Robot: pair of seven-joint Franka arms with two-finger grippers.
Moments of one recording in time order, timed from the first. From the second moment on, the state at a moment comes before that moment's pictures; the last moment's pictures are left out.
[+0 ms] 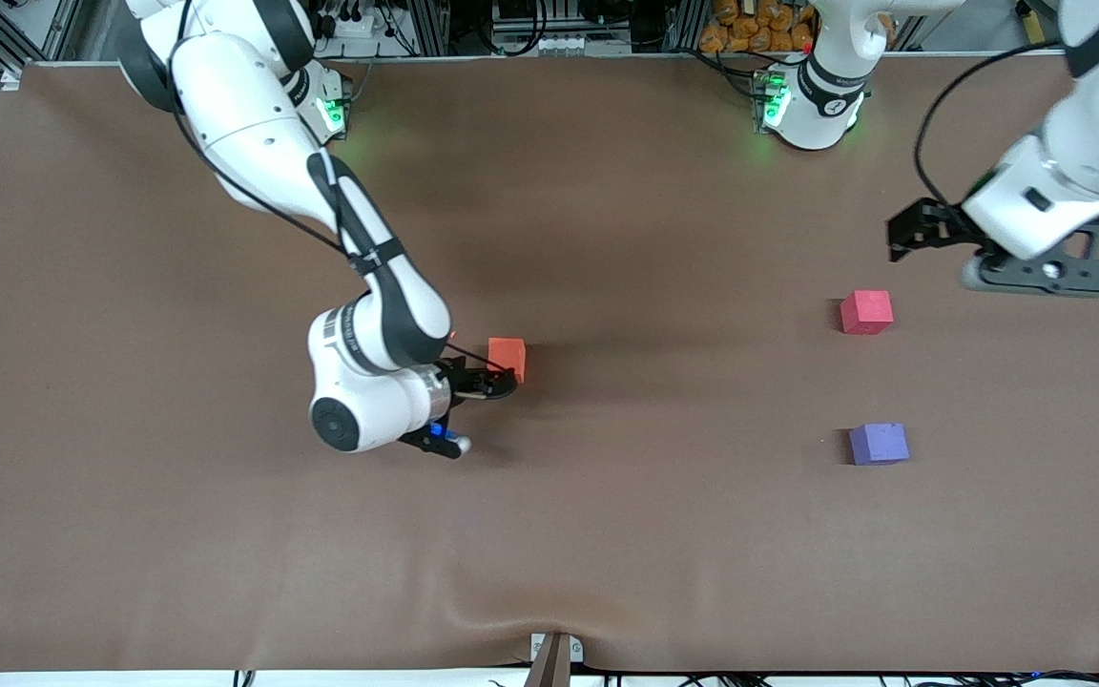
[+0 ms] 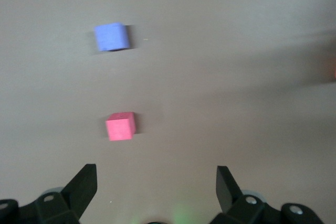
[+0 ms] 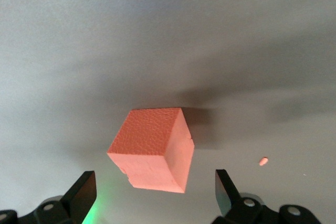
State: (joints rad) left arm -0.10 0.06 -0.17 -1.54 0.00 1.52 -0.11; right arm 0.43 0.88 -0.02 -1.25 0.62 1.78 0.45
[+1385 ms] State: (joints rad) left arm -0.54 0.51 -0.23 -1.32 0.00 1.80 -0.79; right arm 0.09 0.32 -0.05 -1.64 0.01 1.76 -0.14
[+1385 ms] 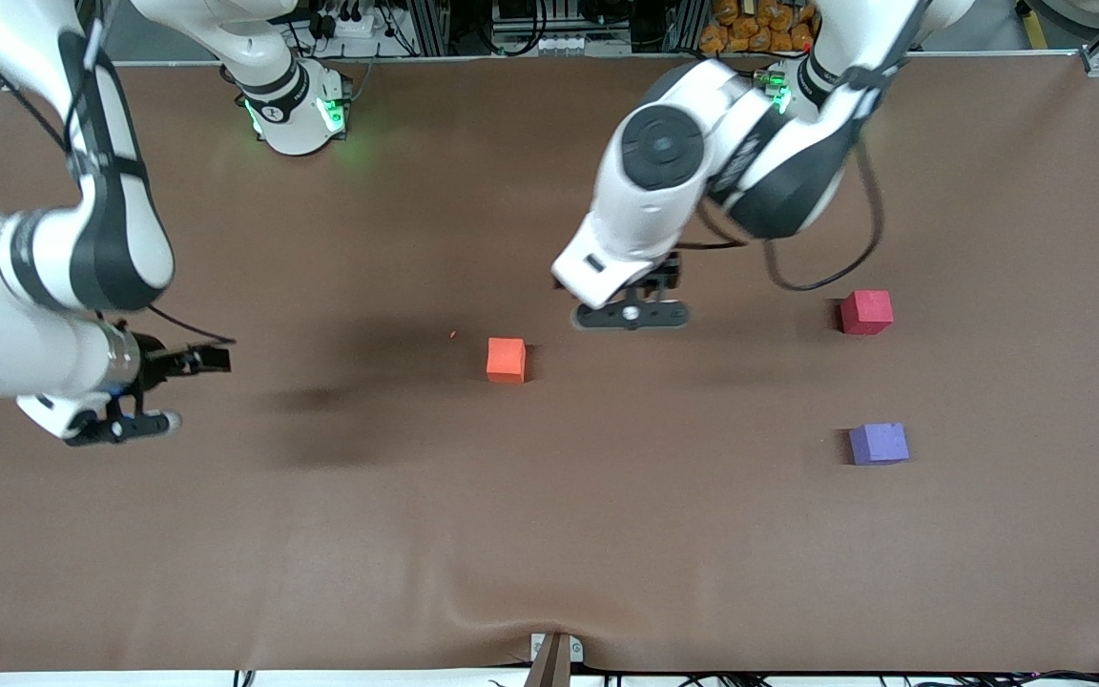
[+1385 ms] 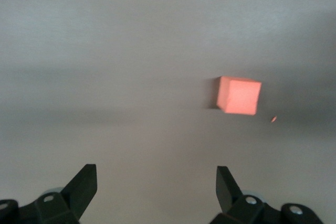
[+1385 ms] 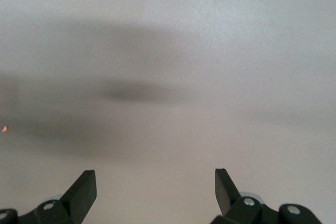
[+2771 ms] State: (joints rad) left arm -0.82 0.89 -0.05 -1.21 0.00 2.28 -1.00; right arm -0.07 0.07 -0.07 -1.50 -0.01 1.54 -0.10
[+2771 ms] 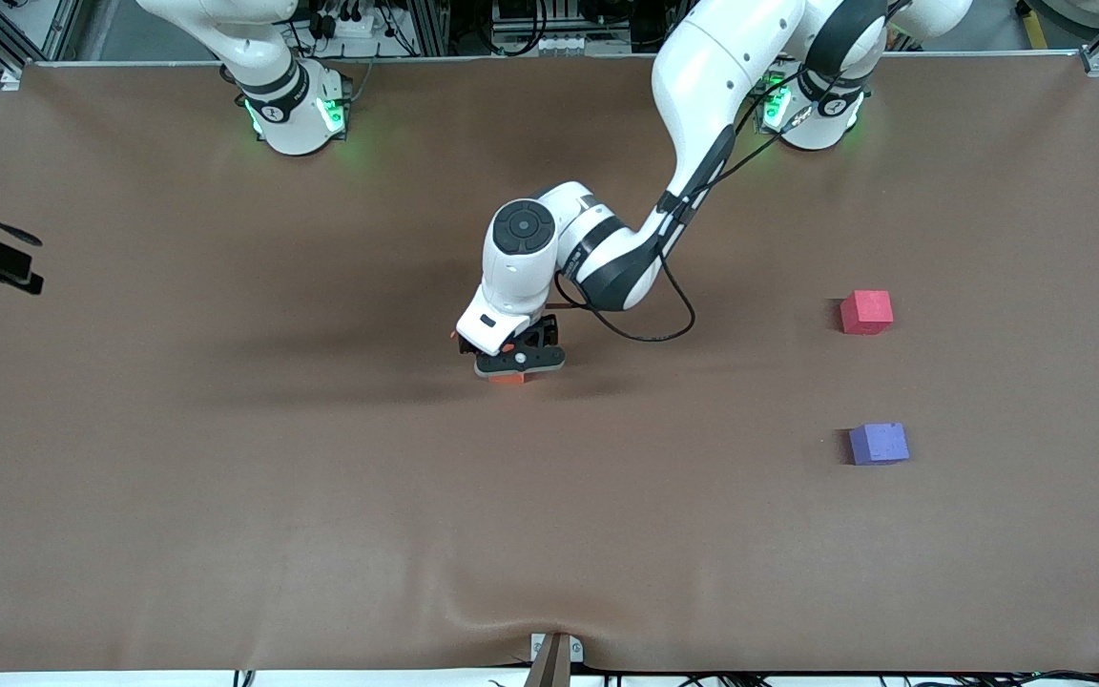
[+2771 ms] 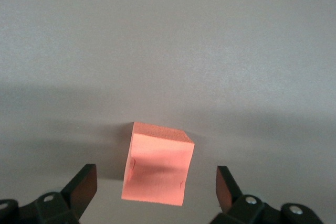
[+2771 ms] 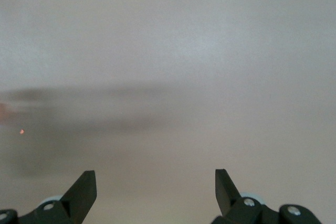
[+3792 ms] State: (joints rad) left arm -0.83 0.94 -0.05 -1.21 0.00 2.34 -0.98; right arm -0.07 0.01 -0.06 -1.54 -0.01 1.50 -0.01
